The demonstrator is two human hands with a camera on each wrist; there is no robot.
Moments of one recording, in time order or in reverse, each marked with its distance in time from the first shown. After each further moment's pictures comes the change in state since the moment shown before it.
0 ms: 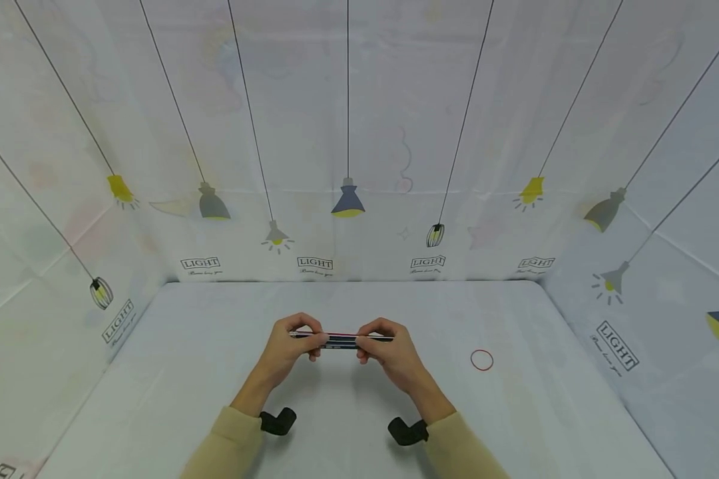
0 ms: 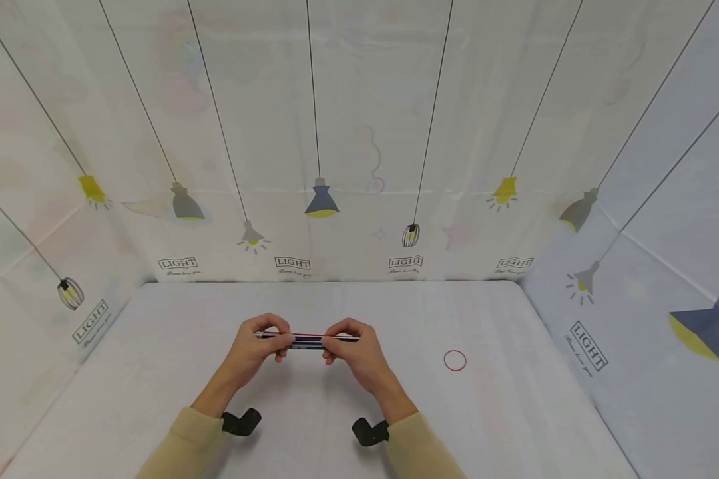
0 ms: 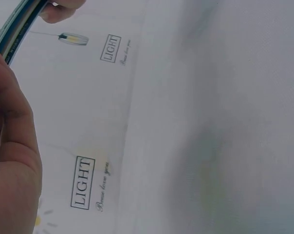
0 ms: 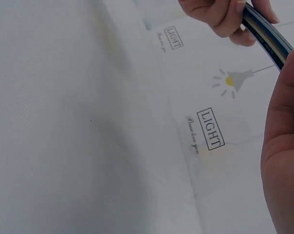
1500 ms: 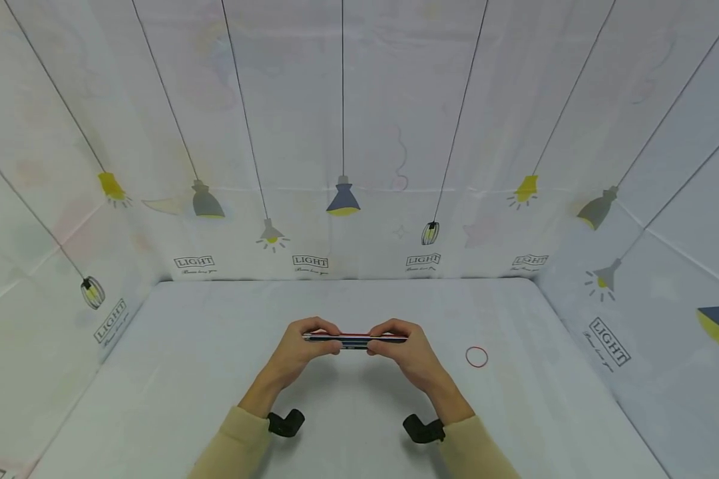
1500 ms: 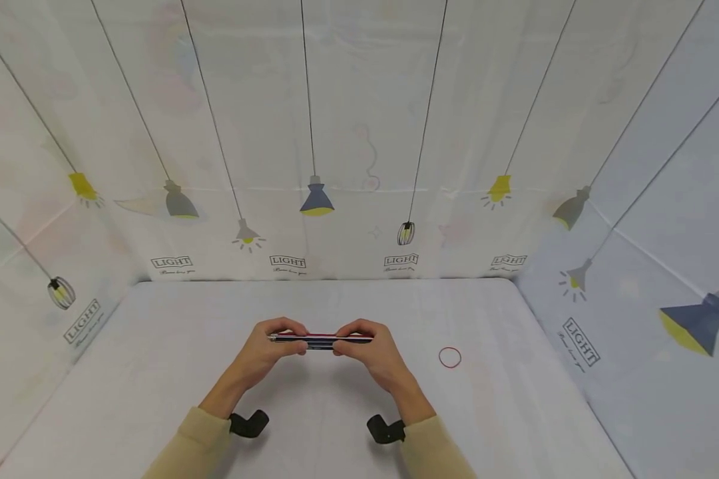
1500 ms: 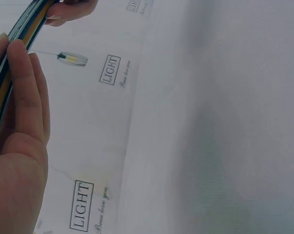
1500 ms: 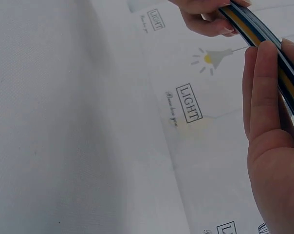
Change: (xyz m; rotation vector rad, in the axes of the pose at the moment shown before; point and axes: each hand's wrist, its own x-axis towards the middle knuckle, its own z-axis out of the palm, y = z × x) left_hand 0.006 -0.003 0.023 0.044 -0.096 -0.047; right_hand -0.016 -0.014 -0.028 -0.229 0.014 -0.009
